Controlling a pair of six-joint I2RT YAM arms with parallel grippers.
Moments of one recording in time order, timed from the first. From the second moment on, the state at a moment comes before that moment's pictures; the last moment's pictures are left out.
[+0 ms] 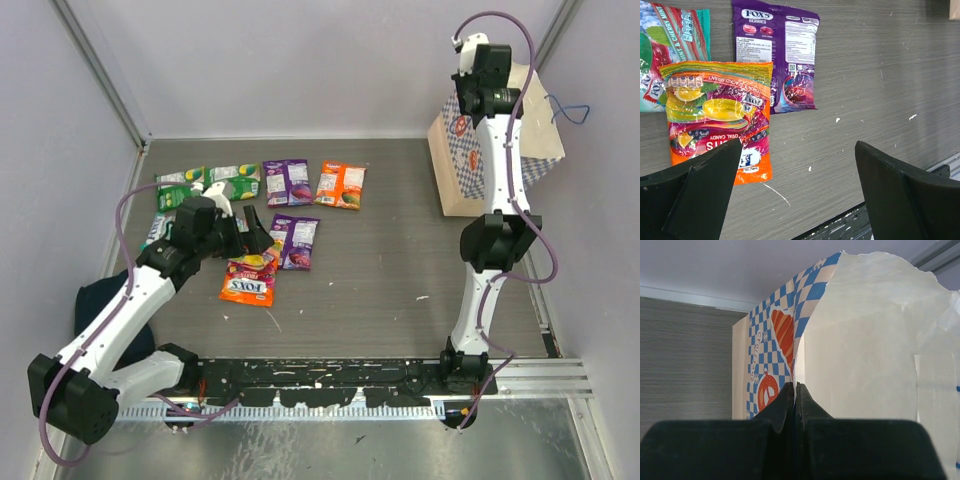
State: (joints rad) left arm -0.40 1.03 0.88 -0.47 0.16 -0.51; right arm -0.04 2.16 2.49 -0.81 0.15 -0.33
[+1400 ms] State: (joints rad) left arm -0.33 1.02 0.70 -0.54 -0.28 -0.58; right arm 0.61 1.33 1.28 -0.08 0.24 0.37
